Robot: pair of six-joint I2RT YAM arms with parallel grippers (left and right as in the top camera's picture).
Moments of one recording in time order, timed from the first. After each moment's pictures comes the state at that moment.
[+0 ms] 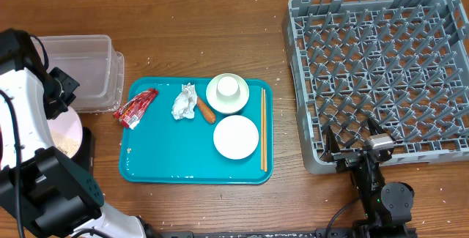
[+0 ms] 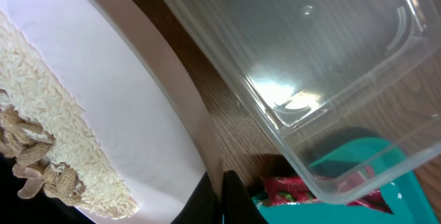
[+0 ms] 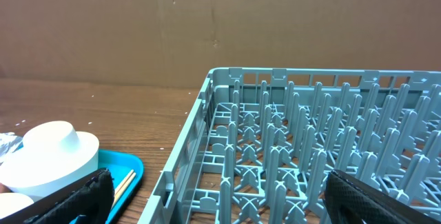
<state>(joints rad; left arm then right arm) 0.51 1.81 1.58 -1.11 -0.06 -0.46 0.09 0.01 0.02 -0.03 -0.09 0.02</state>
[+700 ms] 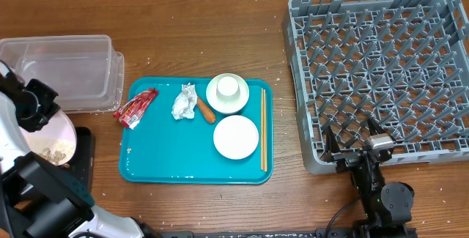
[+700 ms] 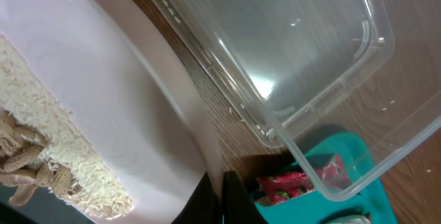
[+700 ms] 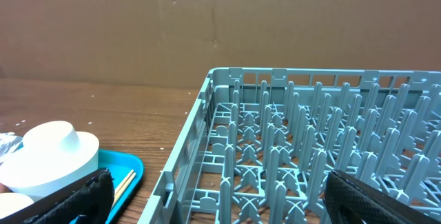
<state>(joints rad) 0.70 1.81 1.55 -1.06 0.21 -0.32 0.09 0.01 0.02 -0.03 -0.09 0.02</state>
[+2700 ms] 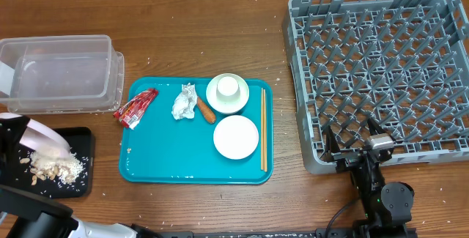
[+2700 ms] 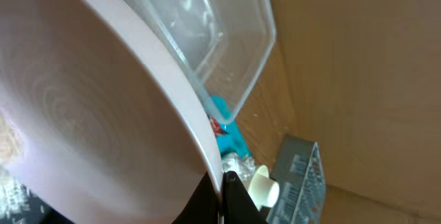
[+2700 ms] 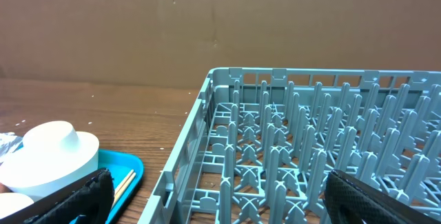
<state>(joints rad) 1.14 1.81 1.55 -1.27 0.97 0.10 0.09 0.01 0.02 -0.03 -0.09 0.02</state>
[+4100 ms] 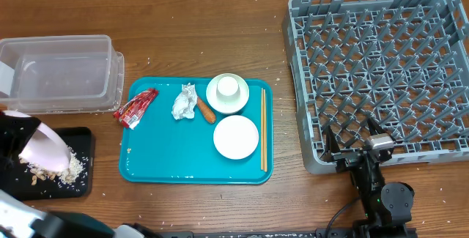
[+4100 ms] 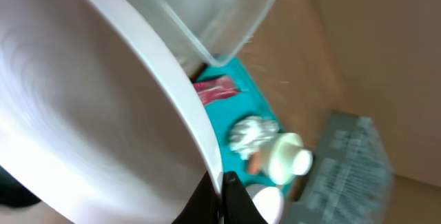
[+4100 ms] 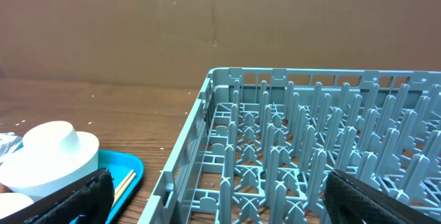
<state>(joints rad) 1.03 1.54 1.60 -1.47 0.72 0.07 0.09 0.01 0.02 -0.03 -0.09 0.02</state>
